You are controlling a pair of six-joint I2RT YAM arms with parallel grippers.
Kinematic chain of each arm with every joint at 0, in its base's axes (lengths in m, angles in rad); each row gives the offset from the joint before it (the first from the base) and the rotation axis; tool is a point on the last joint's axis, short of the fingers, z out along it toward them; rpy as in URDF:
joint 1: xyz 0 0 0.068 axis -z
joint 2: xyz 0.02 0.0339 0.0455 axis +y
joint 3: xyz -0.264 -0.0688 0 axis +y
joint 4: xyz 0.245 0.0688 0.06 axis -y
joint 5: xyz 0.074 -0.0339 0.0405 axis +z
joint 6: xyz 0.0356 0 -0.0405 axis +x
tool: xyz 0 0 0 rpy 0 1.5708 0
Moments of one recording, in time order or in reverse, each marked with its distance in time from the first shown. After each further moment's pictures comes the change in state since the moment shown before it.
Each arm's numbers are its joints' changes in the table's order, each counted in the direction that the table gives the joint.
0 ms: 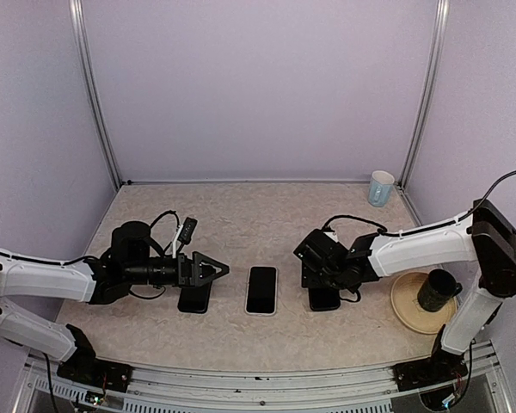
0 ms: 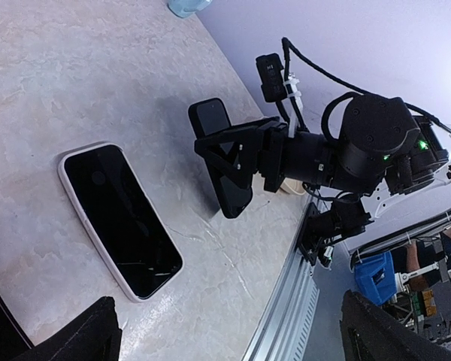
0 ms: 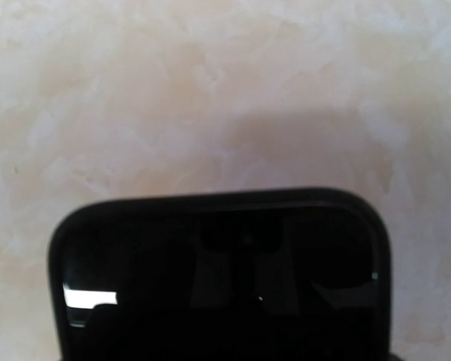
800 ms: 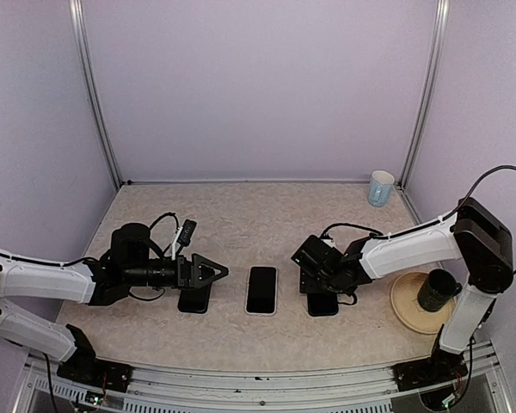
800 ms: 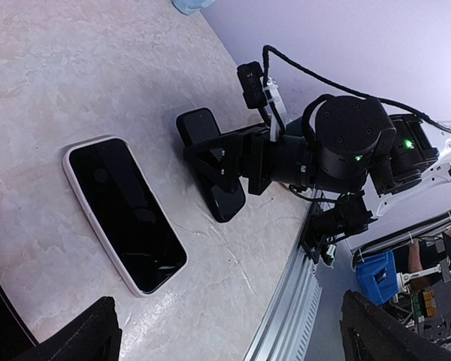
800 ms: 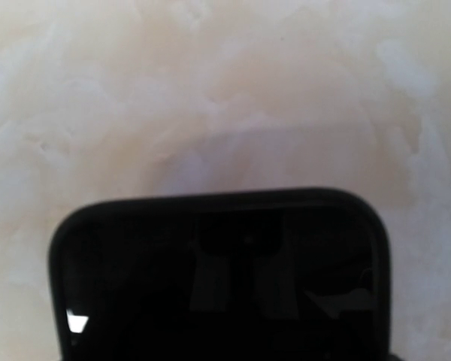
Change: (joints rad) left arm 0.000 -0.005 0.016 -0.001 0.006 0.000; right arm 0.019 0.083 0.006 0.026 0.045 0.039
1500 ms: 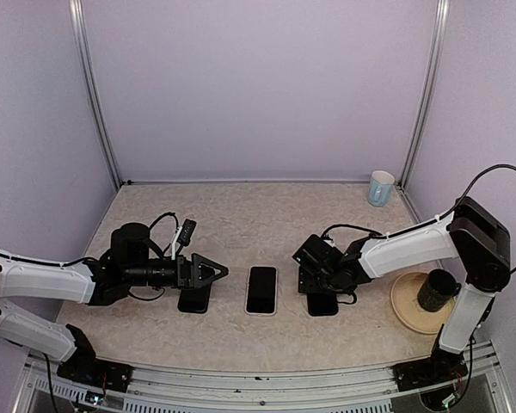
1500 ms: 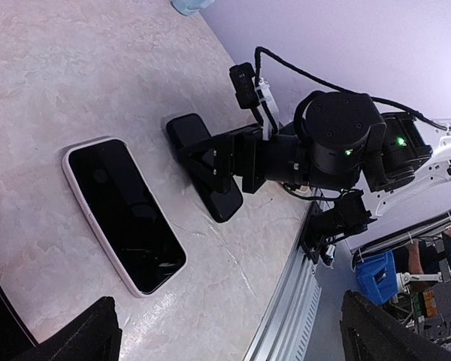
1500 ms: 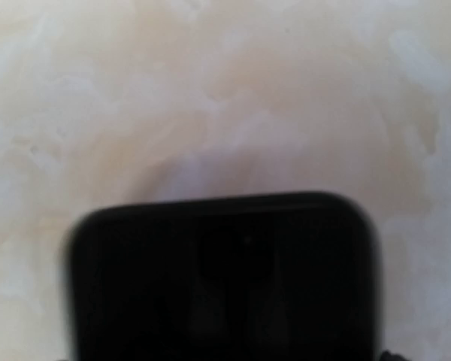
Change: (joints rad) left arm 0.000 -0.003 0.000 0.000 0.000 0.000; right arm 0.019 0.016 0.006 0.029 0.033 -0.005
